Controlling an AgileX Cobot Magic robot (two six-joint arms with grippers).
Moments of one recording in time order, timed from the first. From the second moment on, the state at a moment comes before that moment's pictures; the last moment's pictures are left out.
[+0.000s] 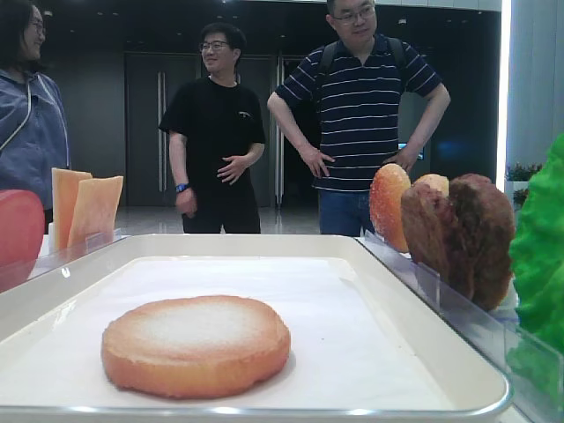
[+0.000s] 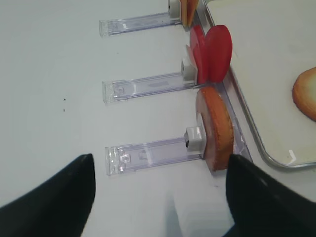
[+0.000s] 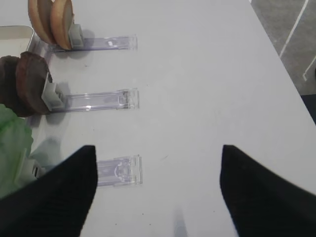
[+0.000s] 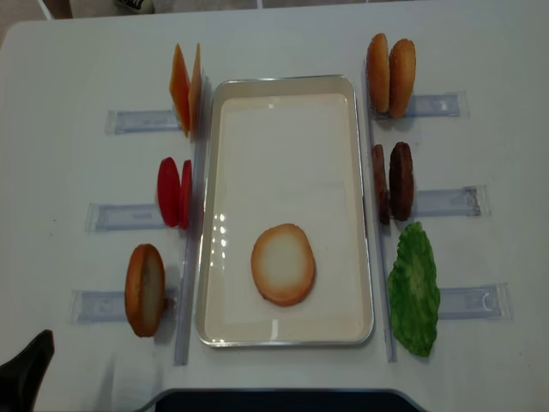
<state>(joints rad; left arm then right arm) 0.05 0.06 -0.48 -0.08 1.11 0.19 -0.04 -0.01 -0.50 0.04 1.14 -0.04</state>
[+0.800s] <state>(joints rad) 0.05 0.06 -0.48 -0.08 1.11 0.19 -0.04 -0.01 -0.50 0.04 1.14 -0.04</state>
